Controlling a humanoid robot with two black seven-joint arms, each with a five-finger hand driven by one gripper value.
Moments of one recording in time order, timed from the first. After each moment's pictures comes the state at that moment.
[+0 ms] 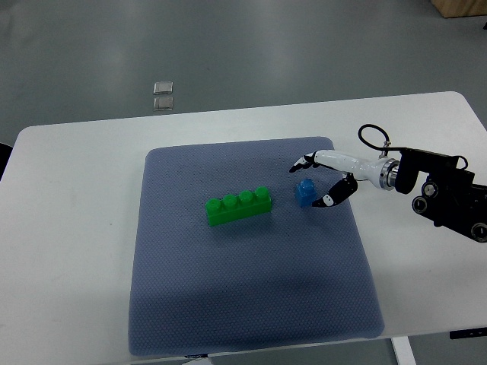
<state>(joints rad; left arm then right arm) 0.00 0.00 -0.15 -0.13 0.07 -0.01 0.02 0.83 -0.47 0.28 1.01 -1.35 0.07 0.24</state>
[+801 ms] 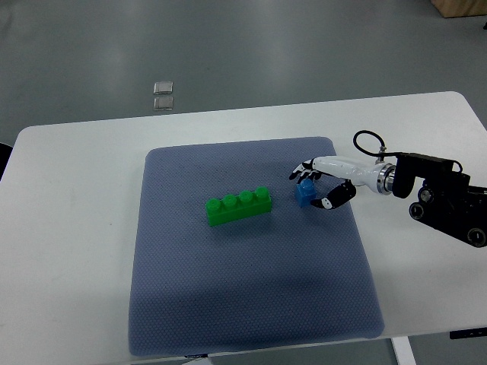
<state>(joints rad) 0.00 0.00 -0.15 -0.13 0.07 -0.01 0.02 0.83 -0.46 0.25 1.00 -1.40 0.06 0.24</state>
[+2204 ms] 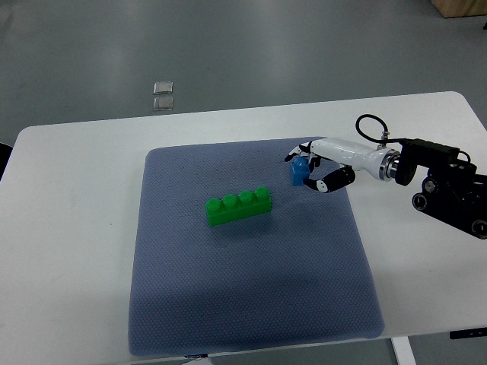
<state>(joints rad) 0.00 0.00 -0.15 -0.13 0.07 -0.01 0.02 0.87 -0.49 0.26 1.03 -1.43 -0.04 0.32</state>
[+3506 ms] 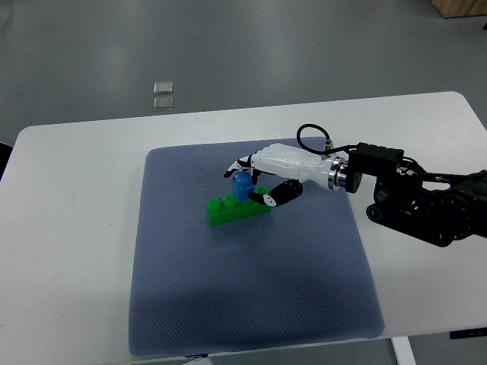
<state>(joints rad) 0.00 0.00 -0.15 -0.13 0.07 -0.01 0.02 0.93 -0.34 0.20 1.10 -1.54 -0.08 0.34</state>
